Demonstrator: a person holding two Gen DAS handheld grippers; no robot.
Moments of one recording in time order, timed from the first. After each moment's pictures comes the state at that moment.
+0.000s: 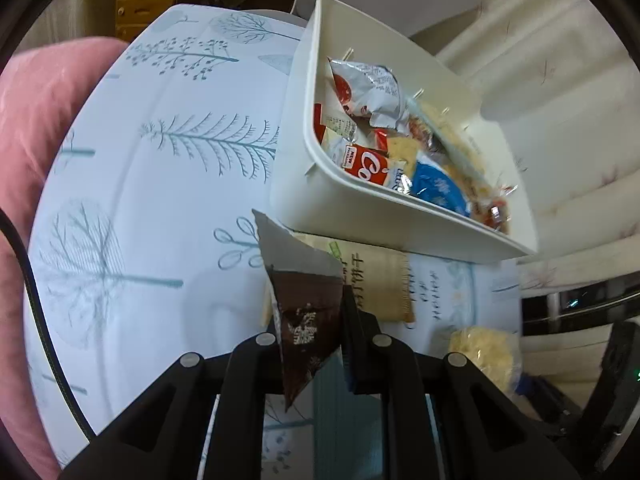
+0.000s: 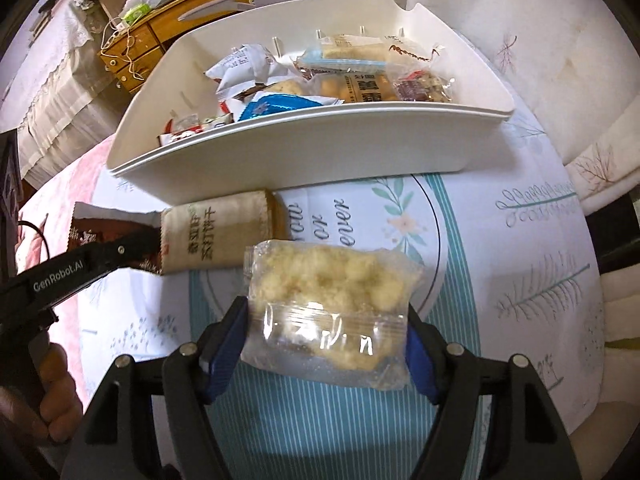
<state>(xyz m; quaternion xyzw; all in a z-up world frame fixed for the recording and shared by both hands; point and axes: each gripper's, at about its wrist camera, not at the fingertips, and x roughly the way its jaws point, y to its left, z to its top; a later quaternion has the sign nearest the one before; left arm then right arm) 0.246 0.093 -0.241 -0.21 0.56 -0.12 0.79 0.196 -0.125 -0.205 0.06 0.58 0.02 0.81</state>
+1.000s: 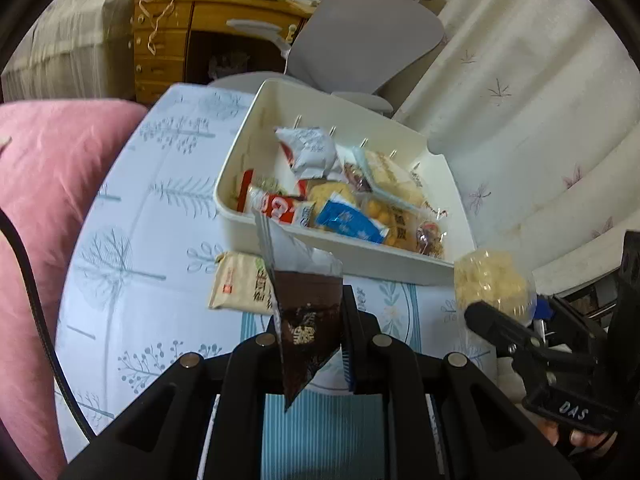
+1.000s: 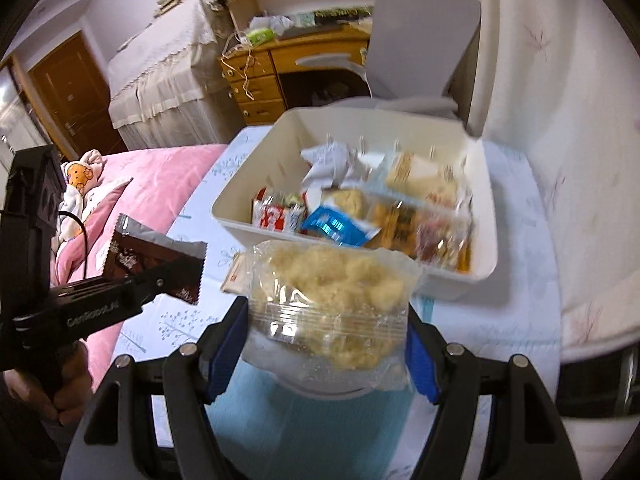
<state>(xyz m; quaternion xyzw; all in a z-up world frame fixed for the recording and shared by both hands) 0.200 0.008 -0.133 -0.16 0.48 -0.06 0.86 0.209 -0.170 -0.109 -0.02 0.47 0.21 0.86</state>
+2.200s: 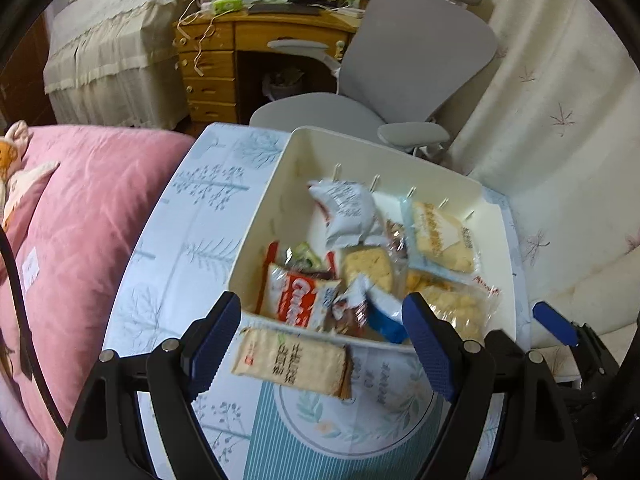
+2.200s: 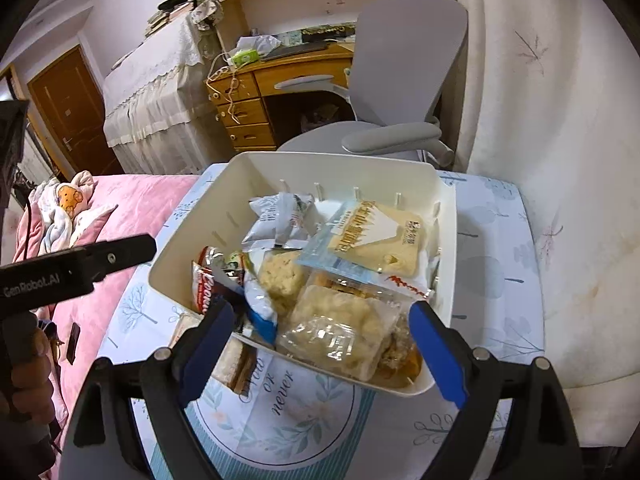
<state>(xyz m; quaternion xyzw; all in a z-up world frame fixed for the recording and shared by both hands) 0.282 -0.012 -0.107 -0.12 0.49 0.07 0.86 0.296 -0.204 -0.119 -0.01 0.44 0.21 0.87</state>
